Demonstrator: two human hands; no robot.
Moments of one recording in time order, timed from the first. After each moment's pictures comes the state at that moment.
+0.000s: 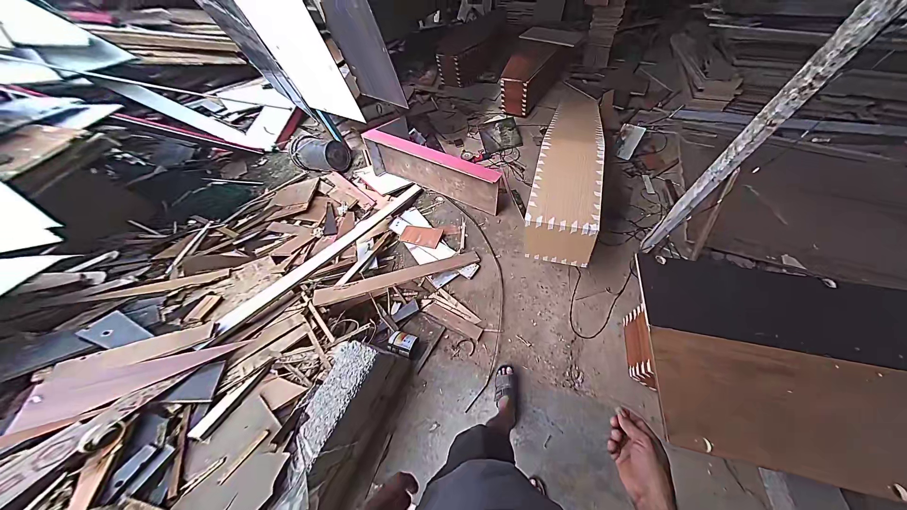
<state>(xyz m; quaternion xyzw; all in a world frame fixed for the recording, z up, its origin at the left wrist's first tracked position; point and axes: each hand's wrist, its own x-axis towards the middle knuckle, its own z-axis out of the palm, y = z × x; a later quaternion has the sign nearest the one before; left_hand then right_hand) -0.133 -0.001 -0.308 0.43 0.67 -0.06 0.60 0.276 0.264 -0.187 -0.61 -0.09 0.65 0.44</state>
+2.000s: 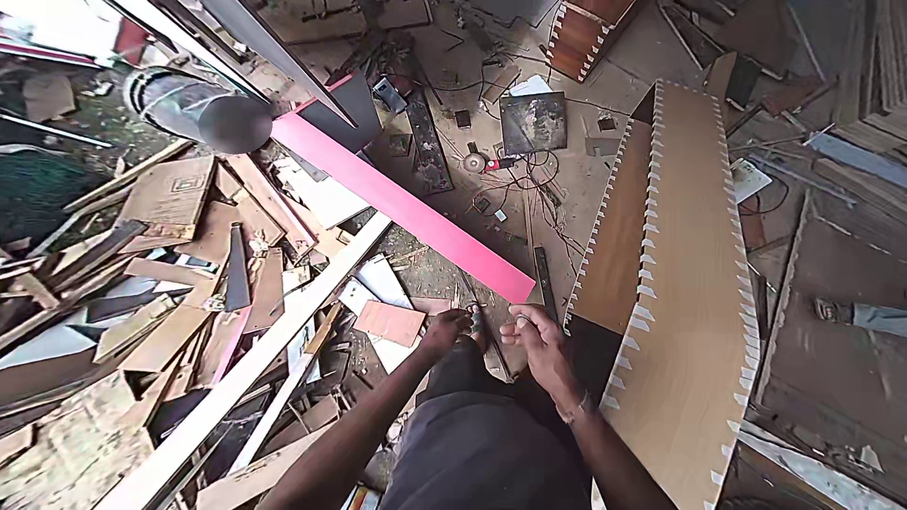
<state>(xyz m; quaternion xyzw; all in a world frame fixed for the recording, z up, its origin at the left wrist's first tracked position) -0.698 1.118 -0.361 0.07 0.69 0.34 0.64 -0.506 1.230 -0.211 -0.46 -0.54 0.68 0.18</state>
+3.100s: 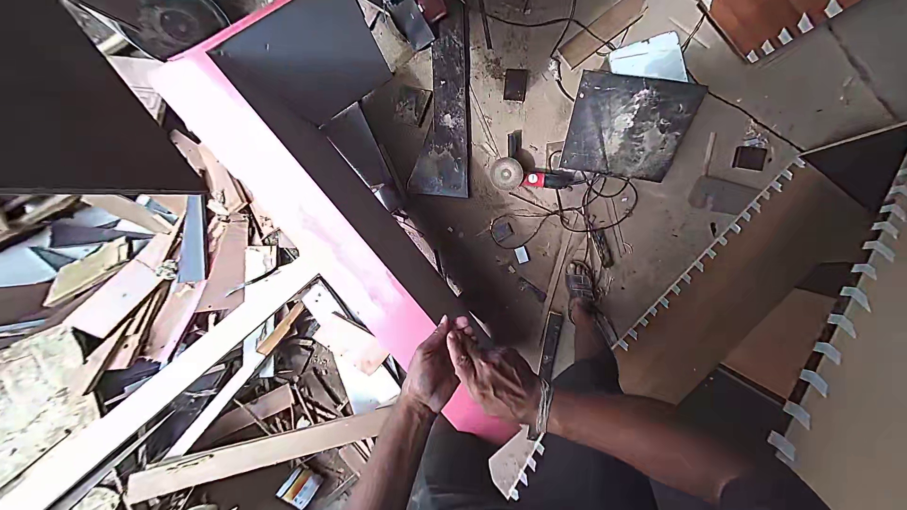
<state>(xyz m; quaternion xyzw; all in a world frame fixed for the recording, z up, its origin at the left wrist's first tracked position) -0.842 1.468 -0.499 -0.37 0.38 0.71 0.46 -0.747 1.592 -0.495 0.03 -0.92 0.39 -0.04</state>
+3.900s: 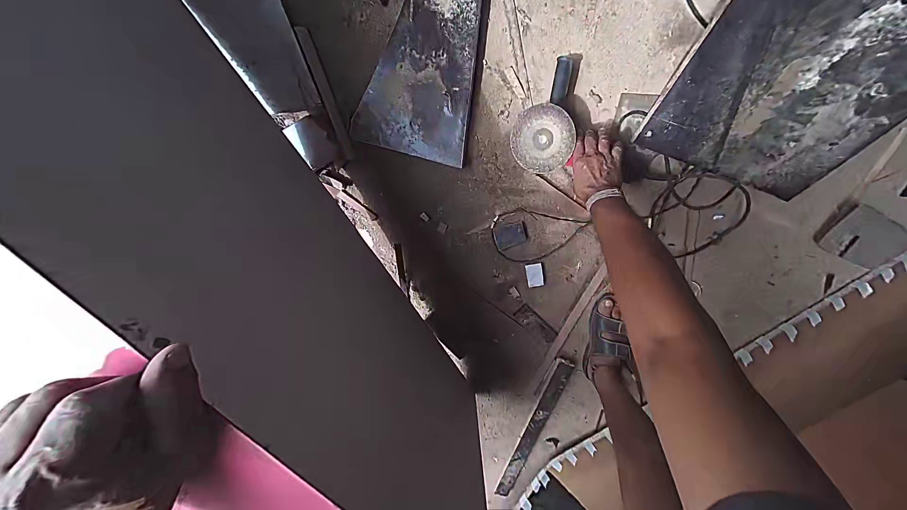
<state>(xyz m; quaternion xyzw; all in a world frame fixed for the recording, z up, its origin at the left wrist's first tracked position) -1.001 1.340 -0.704 0.23 0.96 -0.06 -0.12 -0.959 1.837 -1.007 -0.24 -0.93 0.06 -0.28</state>
